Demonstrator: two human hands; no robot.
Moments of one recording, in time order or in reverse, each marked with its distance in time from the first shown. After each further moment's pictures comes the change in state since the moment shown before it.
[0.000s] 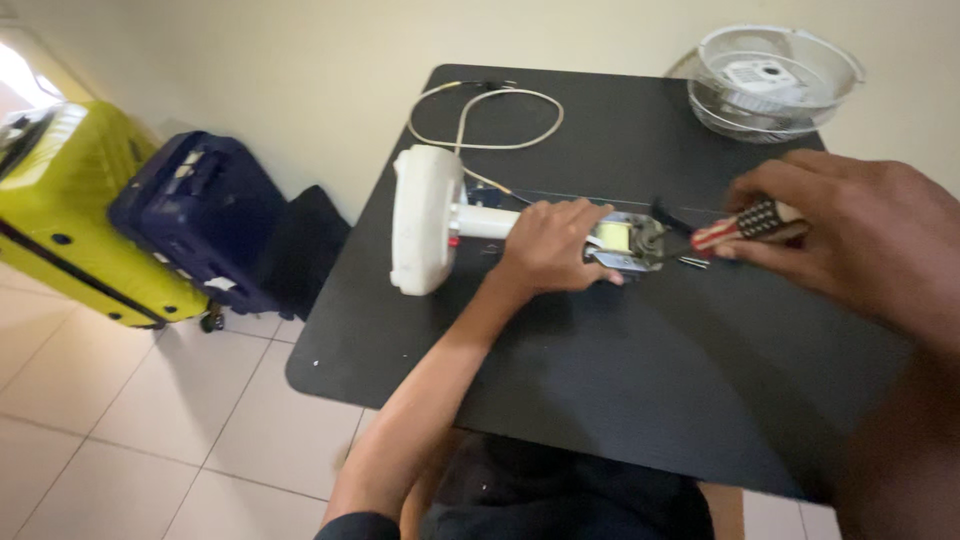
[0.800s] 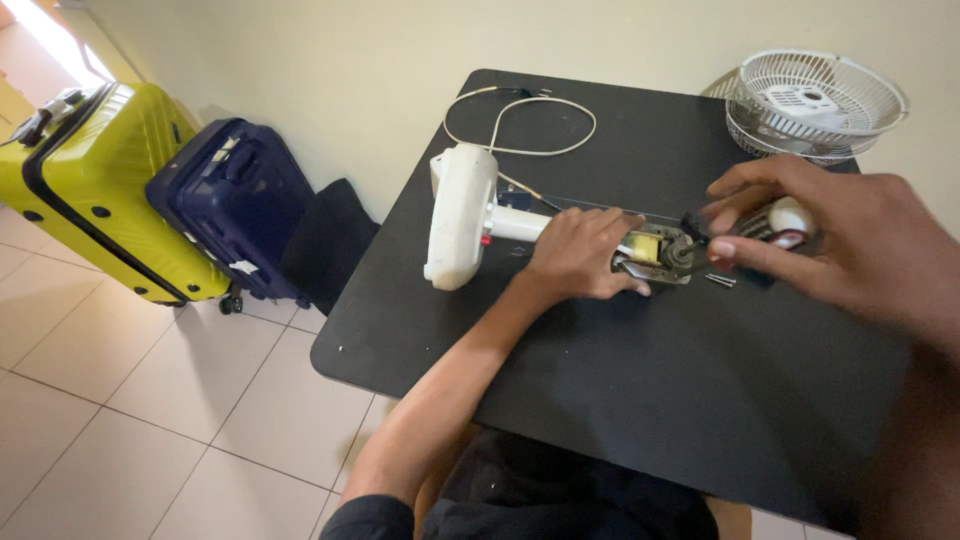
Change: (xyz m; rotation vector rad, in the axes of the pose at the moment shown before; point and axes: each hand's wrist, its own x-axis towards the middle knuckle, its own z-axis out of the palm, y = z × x) left_hand -0.001 -0.005 0.009 -0.027 0.002 0.015; right_hand 0.024 0.004 0.019 0.464 0.181 -0.234
